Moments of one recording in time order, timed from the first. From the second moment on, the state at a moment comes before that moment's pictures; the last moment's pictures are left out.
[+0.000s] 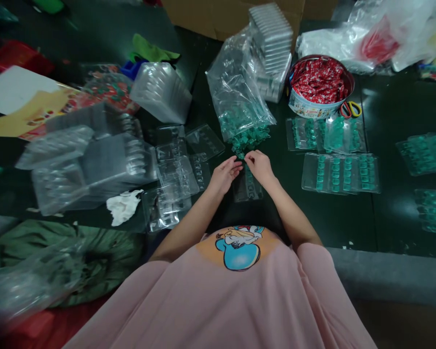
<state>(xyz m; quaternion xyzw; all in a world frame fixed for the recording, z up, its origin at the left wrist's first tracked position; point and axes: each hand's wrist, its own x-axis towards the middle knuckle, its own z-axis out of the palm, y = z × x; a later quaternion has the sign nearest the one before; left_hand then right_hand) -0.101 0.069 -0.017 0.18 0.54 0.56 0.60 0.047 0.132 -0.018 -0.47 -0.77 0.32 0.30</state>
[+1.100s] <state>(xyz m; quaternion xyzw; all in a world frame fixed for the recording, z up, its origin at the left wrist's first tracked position) -0.087 0.052 -0.005 0.14 0.50 0.50 0.69 0.064 0.087 -0.004 -0.38 -0.83 0.30 0.30</state>
